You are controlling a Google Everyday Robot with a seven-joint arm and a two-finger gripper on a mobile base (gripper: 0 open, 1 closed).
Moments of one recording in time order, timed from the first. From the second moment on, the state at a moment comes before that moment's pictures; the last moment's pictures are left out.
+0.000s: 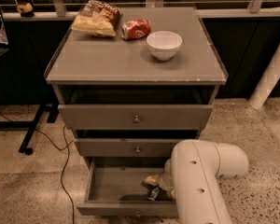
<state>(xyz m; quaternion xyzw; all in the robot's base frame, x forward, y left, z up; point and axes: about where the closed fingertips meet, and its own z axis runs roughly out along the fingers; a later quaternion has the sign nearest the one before) 0.562 -0.132 0.119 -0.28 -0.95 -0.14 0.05</state>
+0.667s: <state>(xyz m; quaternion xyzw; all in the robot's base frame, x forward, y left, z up) 0.560 -0.131 0.111 -0.28 -0.95 -0.13 0.06</state>
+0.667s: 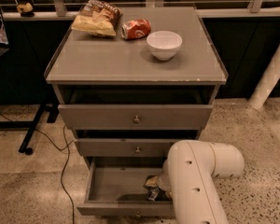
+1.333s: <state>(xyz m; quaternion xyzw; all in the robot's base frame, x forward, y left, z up) 0.560 -0.131 0.111 -0.28 -0.95 -0.13 0.06</state>
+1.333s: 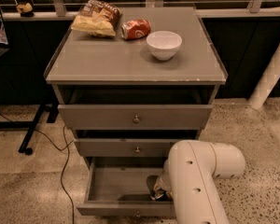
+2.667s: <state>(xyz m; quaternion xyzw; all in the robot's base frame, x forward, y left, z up) 0.558 -0.123 0.124 -0.25 -0.95 -0.14 0.06</state>
